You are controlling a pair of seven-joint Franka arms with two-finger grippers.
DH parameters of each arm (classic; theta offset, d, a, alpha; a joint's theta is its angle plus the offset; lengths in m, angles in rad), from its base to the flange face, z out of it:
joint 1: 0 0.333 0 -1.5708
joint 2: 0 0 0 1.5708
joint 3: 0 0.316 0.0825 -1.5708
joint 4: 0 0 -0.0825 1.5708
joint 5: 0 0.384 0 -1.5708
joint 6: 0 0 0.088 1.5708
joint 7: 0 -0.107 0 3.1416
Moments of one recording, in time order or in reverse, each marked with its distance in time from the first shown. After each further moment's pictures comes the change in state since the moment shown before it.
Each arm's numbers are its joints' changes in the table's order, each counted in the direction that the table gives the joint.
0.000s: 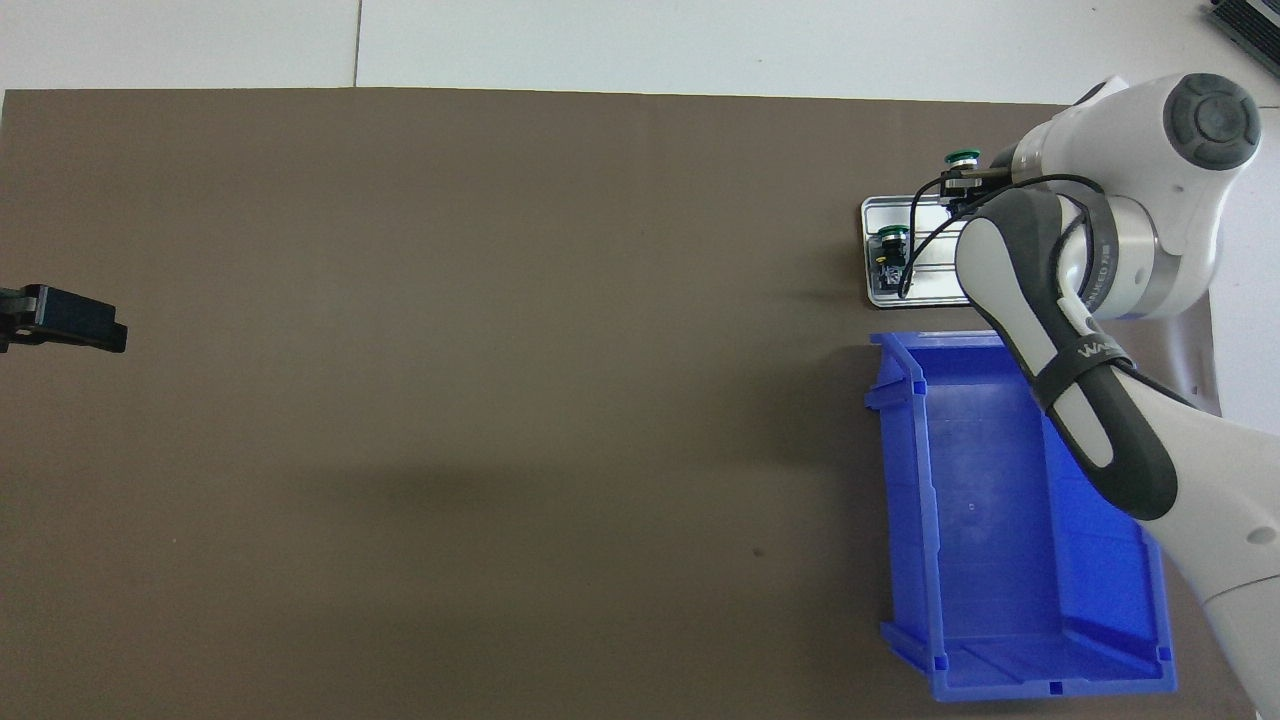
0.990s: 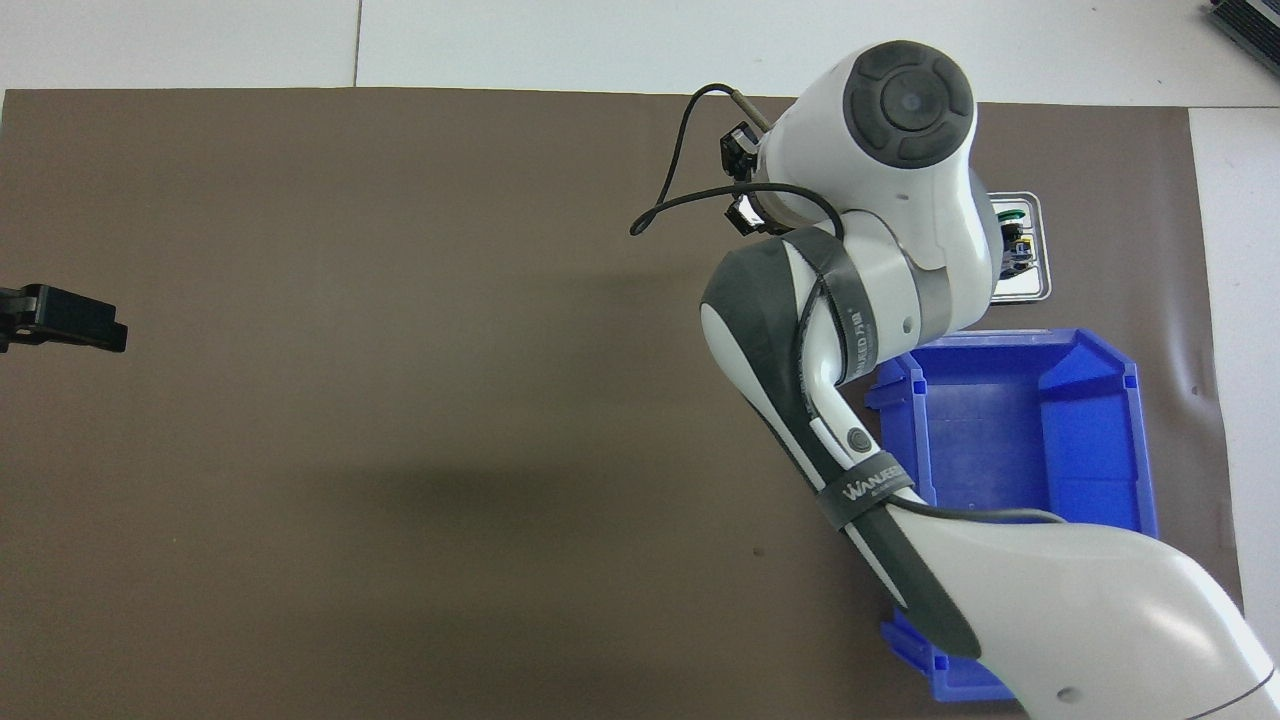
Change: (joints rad) left arm 0.000 0.000 0.000 0.000 0.000 0.000 0.000; right arm 0.375 -0.005 0.001 -0.176 -0.034 0.193 -1.370
